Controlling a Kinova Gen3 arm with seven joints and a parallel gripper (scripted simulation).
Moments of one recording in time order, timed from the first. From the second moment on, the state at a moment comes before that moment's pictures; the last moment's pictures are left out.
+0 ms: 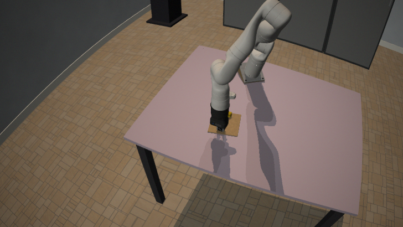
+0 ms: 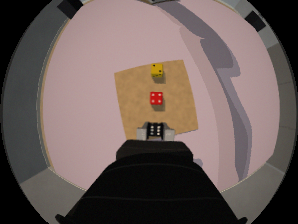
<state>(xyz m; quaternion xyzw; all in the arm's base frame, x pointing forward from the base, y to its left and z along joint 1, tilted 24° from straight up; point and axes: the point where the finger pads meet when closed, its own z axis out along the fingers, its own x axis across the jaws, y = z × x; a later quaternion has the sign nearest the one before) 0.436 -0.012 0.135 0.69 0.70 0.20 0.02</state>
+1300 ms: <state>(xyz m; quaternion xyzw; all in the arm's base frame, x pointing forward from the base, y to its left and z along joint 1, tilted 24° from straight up) 0.437 -0.011 0.131 0.69 0.70 0.20 0.02</state>
